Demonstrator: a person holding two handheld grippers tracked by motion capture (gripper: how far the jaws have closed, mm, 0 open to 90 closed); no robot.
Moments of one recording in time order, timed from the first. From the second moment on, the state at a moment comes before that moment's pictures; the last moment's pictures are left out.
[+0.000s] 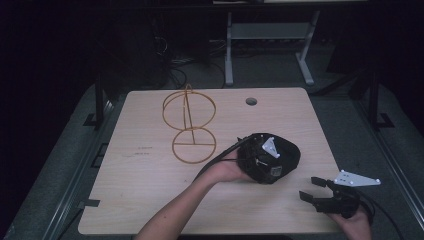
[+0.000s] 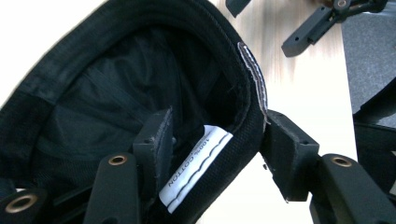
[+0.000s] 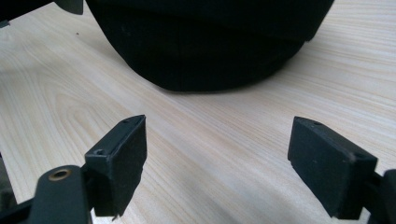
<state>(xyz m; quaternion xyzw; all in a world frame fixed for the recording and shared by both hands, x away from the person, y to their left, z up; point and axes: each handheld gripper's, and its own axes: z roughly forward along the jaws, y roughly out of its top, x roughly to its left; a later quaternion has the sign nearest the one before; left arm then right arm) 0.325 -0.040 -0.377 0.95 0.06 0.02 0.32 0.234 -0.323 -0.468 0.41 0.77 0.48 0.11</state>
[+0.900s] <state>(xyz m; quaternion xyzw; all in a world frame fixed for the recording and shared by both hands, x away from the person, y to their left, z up) 0.314 -0.006 -0.392 0.93 0.07 0.04 0.35 0.237 -0.310 -0.470 0.41 0.77 0.48 0.09</state>
